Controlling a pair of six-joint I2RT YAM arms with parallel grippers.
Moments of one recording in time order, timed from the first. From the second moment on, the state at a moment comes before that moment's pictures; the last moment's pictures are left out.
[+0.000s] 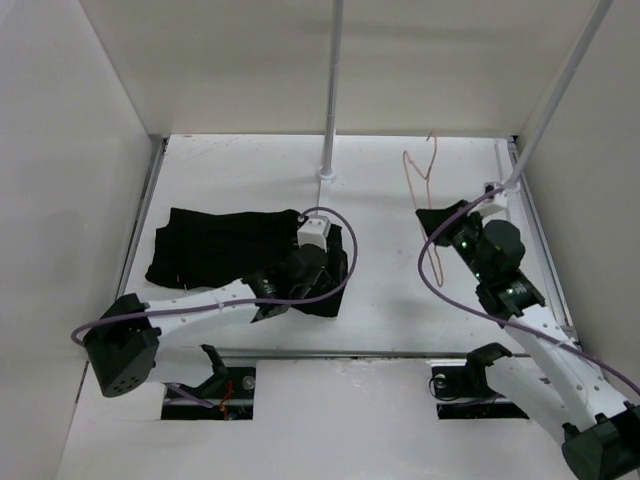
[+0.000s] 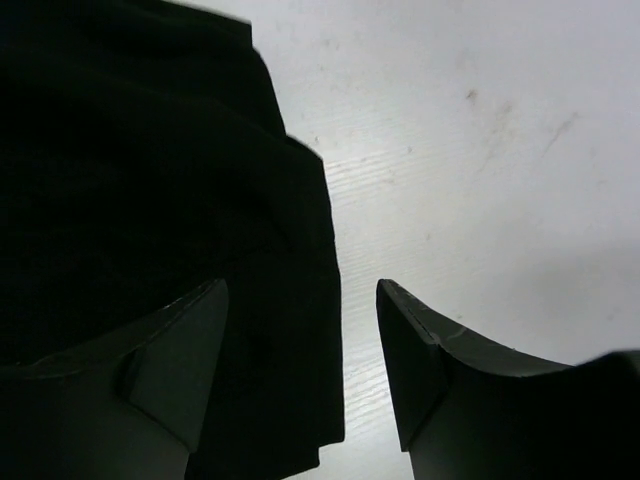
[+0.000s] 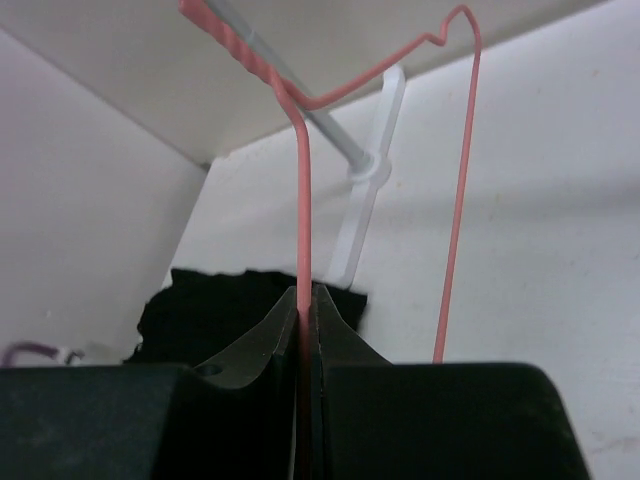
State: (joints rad) left arm -1.00 1.30 0.70 0.01 -0.44 -0.58; right arm 0.30 0.78 0.67 0.08 -0.04 0.67
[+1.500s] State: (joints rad) left arm -0.95 1.39 0.86 0.16 -0.30 -0.77; right arm 1.08 1.10 0.46 0.40 0.55 0.72
